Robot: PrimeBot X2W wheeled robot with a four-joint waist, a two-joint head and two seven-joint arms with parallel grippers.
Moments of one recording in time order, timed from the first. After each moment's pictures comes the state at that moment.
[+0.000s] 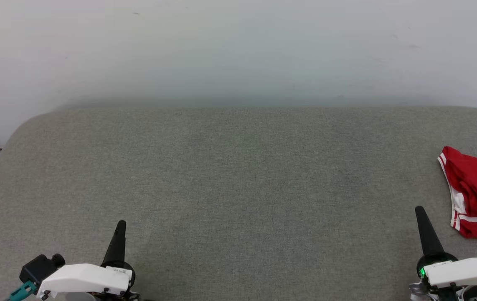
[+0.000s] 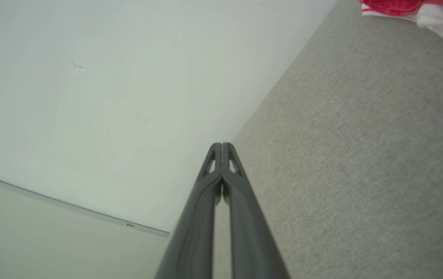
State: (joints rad) left arm -0.01 0.06 0.06 0.19 -1.08 -0.07 -0.01; right arm -0.01 -0.05 -0.09 0.18 1.11 0.13 -0.02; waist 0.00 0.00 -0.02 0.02
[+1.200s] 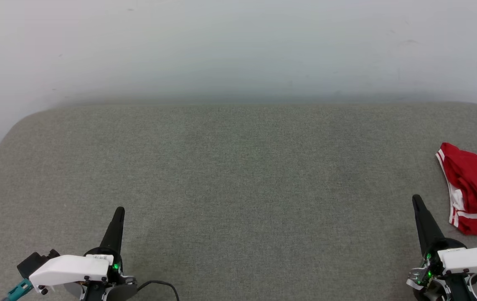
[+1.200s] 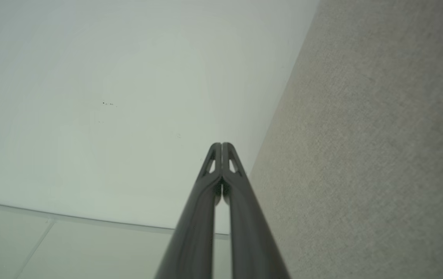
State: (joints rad) left arm -0.07 0.05 0.10 0.23 -1.42 -0.11 0.07; right arm -0.07 -0.05 -0.10 0.22 1.44 0.13 0.06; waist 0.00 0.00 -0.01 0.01
